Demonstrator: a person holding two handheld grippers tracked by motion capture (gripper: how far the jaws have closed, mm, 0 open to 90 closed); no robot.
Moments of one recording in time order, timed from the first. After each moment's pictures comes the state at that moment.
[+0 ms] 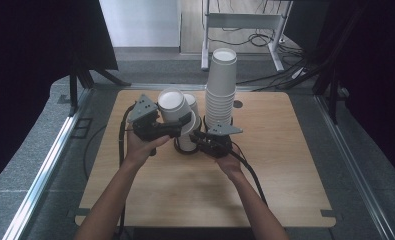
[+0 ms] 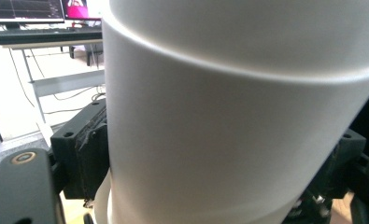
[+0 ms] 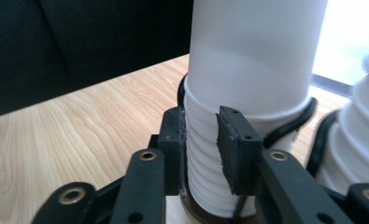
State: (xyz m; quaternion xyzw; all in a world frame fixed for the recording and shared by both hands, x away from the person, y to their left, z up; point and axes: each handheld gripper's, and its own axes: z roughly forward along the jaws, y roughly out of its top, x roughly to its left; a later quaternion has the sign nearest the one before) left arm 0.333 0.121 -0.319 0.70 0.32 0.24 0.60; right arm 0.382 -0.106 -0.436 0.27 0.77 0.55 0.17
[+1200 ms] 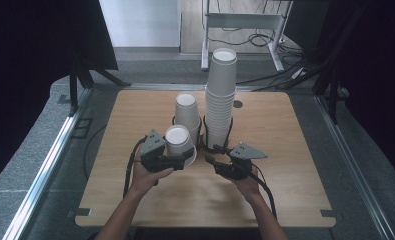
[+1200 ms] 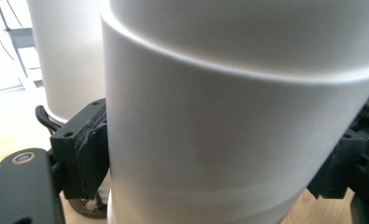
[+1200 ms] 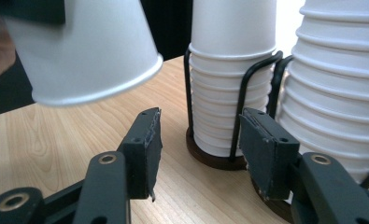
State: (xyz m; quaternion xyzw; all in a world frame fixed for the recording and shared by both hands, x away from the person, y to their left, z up) left arm 0.304 0.111 -0.404 0.73 0.34 0.19 0.56; right arm 0.325 -0.160 -0.455 0.29 0.74 0.58 0.18
